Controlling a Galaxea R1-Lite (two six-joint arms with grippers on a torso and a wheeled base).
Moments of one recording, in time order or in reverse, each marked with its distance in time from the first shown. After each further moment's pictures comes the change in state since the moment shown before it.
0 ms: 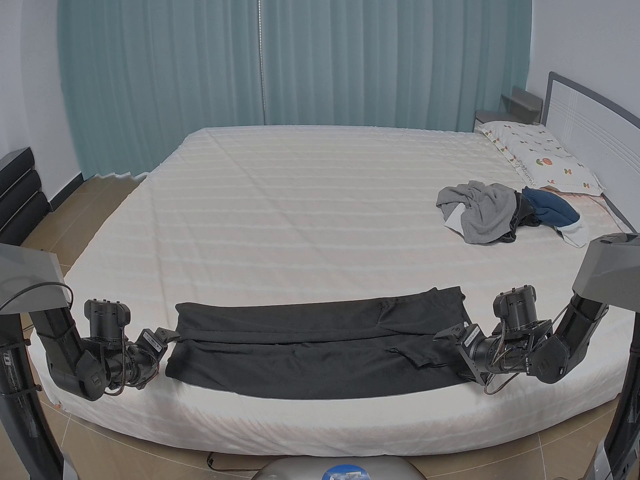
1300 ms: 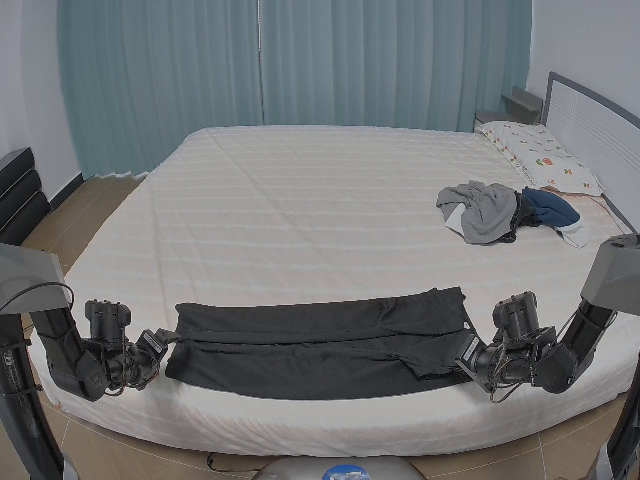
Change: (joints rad) left arm 0.000 0.003 0.001 0.000 0.000 0.005; right arm 0.060 -0.078 0.083 0.030 -0.078 -0.123
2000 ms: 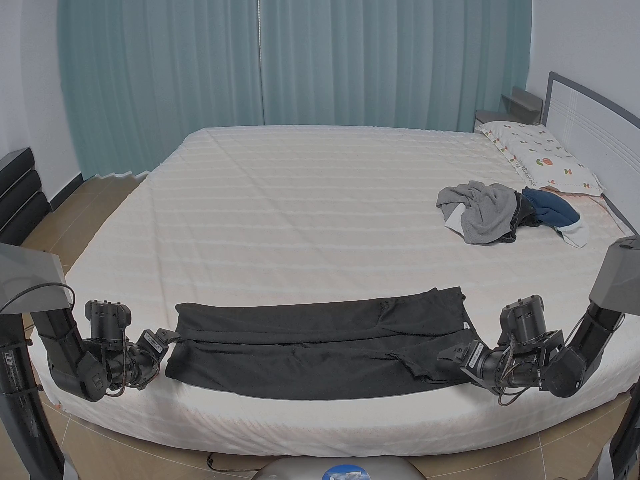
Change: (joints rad) left arm -0.001 0.007 0.002 -0.016 0.001 0.001; right arm -0.013 -0.065 0.045 -0.005 -0.001 -0.082
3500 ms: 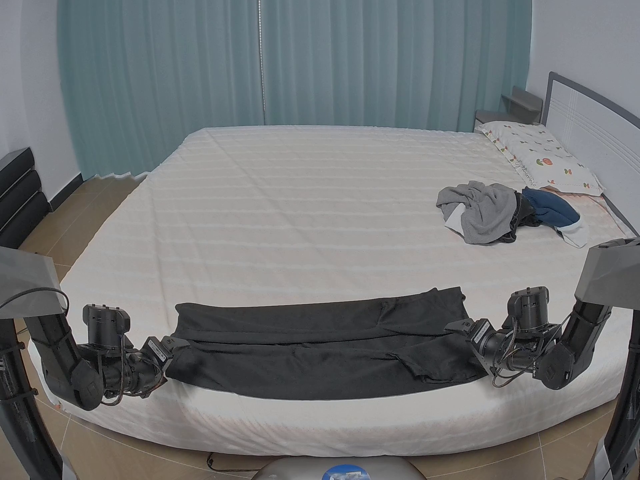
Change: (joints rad) left arm -0.036 -0.059 0.075 -0.003 -0.084 0.008; right arm -0.103 0.160 -0.051 -0.239 0.064 0.081
